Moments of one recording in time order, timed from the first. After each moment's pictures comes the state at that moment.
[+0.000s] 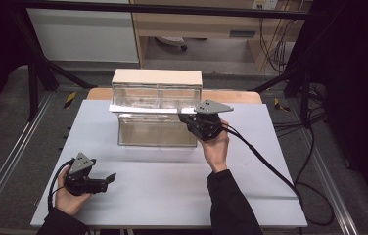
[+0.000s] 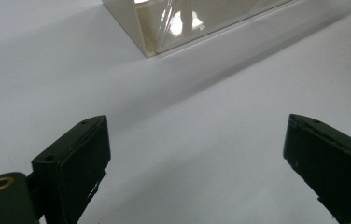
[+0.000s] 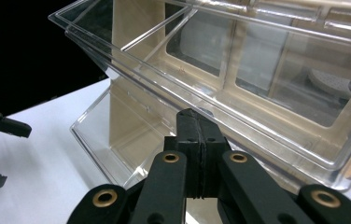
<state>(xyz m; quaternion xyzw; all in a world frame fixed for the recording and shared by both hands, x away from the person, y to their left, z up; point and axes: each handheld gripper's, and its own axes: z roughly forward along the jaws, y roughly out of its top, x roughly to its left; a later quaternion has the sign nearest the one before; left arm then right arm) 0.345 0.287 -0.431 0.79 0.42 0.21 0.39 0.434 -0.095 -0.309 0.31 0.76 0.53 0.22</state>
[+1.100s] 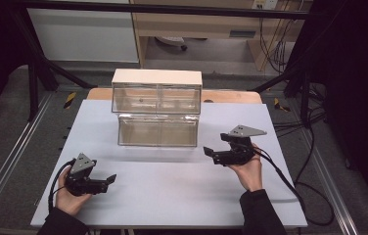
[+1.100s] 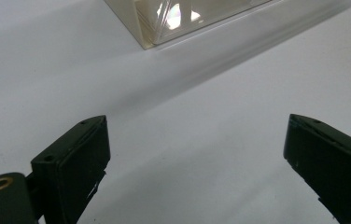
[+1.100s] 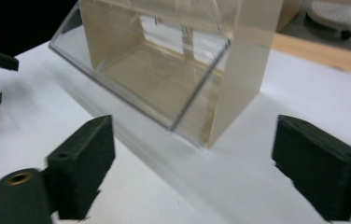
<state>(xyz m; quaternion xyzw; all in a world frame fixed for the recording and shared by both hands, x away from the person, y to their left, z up) 0.346 0.286 -0.435 0.80 0.42 0.21 0.38 0.398 -0.189 -0.369 0.38 0.77 0.48 0.16</state>
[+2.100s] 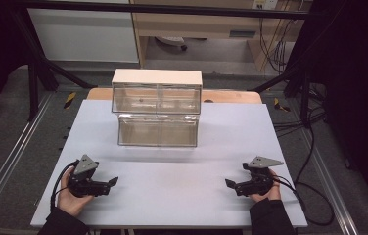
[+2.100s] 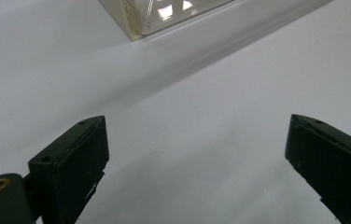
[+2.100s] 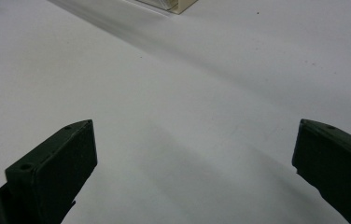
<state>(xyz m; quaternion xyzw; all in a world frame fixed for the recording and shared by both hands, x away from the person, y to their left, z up) 0.345 0.282 -0.438 0.81 0.41 0.19 0.38 0.359 -0.258 -0.452 0.40 0.80 0.44 0.13</state>
